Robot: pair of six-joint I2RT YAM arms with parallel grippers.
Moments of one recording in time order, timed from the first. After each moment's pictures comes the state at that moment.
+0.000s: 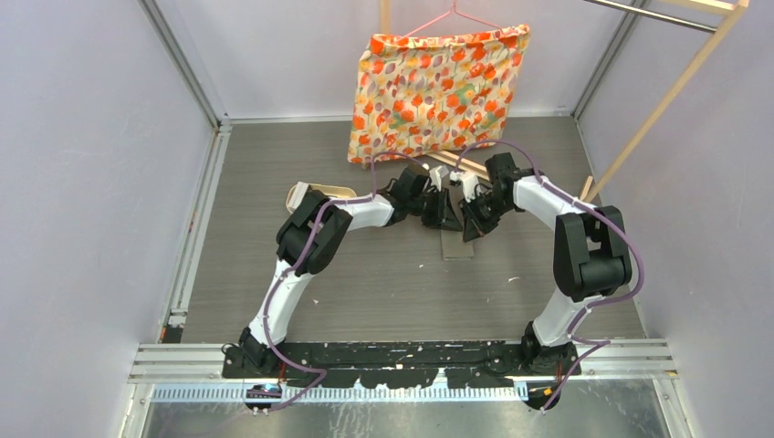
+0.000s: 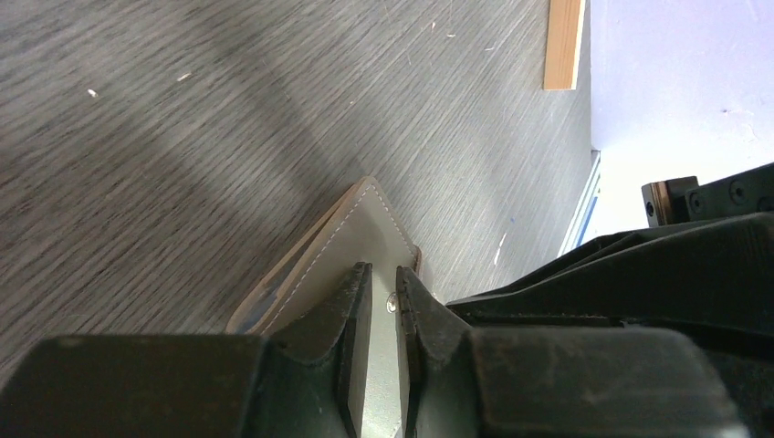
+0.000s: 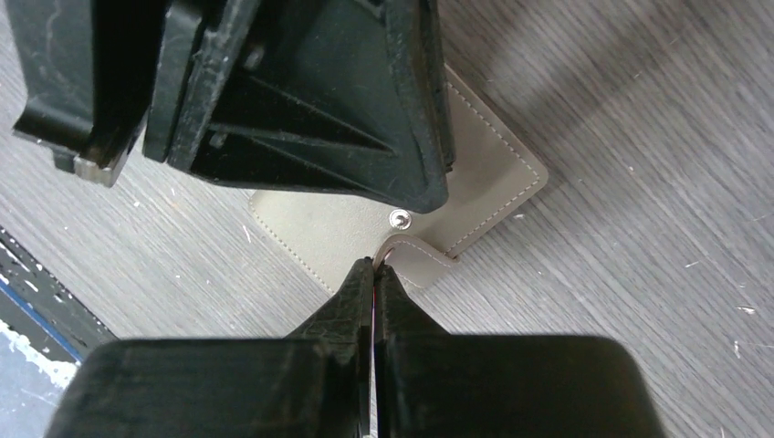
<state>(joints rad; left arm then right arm) -0.74 2.30 1.56 0.13 0.58 -0.76 0.18 1.72 1.13 -0.73 -0.50 -0.47</state>
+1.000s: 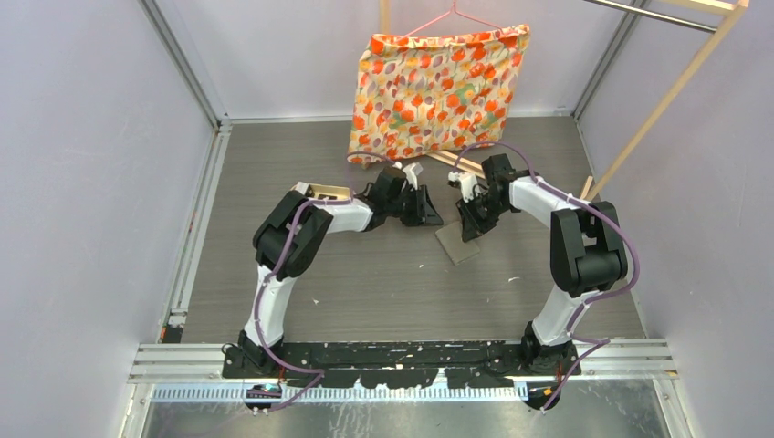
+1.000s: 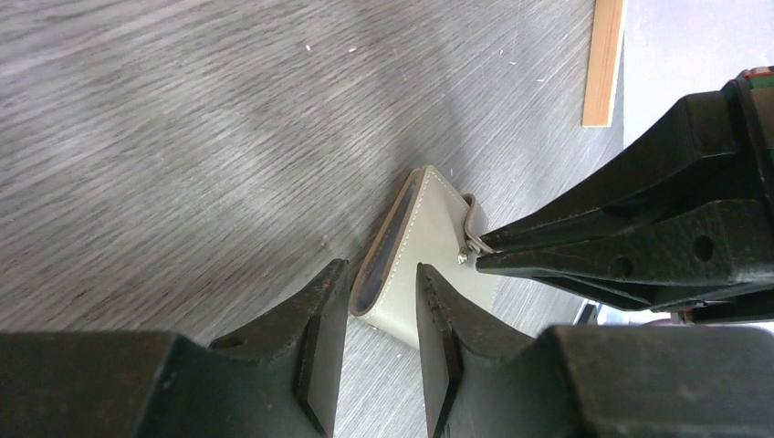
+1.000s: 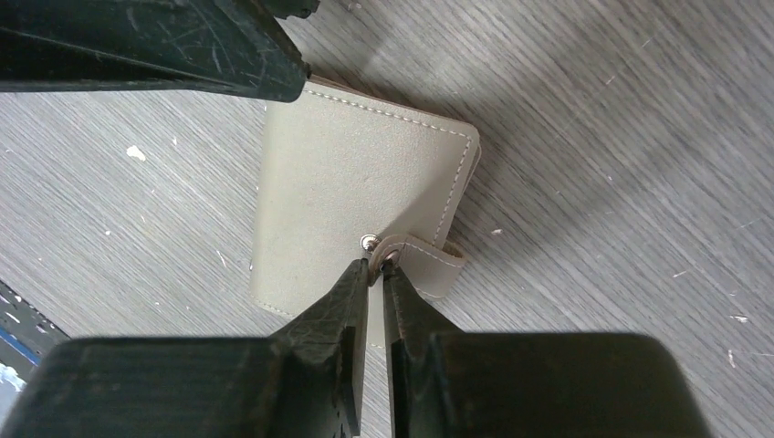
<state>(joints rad) -0.68 2.14 1.31 0.25 0.46 -0.75 0.20 1.76 1.13 -0.67 -0.44 -0.40</state>
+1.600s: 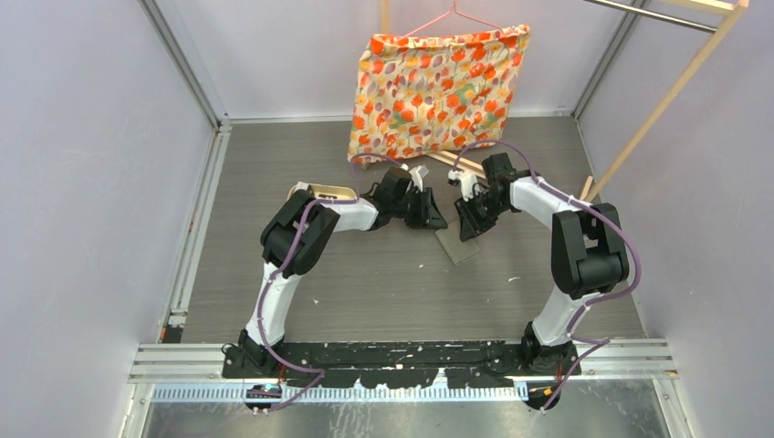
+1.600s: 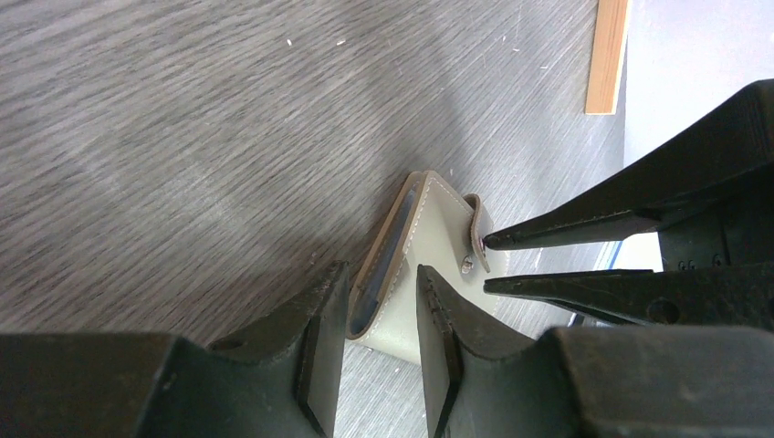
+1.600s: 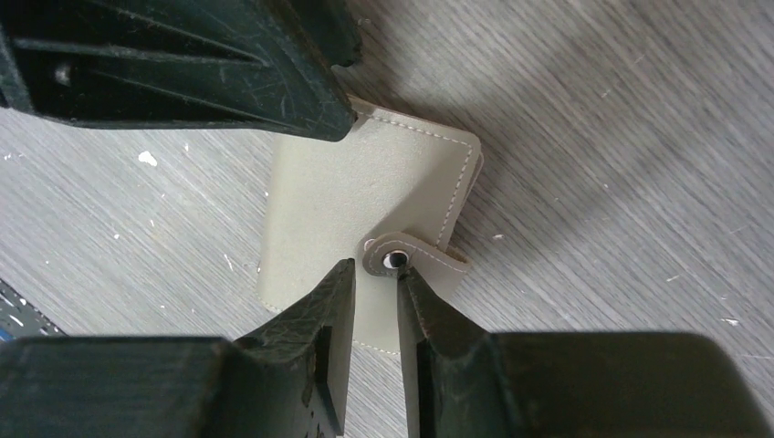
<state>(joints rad) -0.69 2.19 1.37 0.23 0.50 -0.75 0.20 1.75 1.12 -0.66 -0.45 -0.40</state>
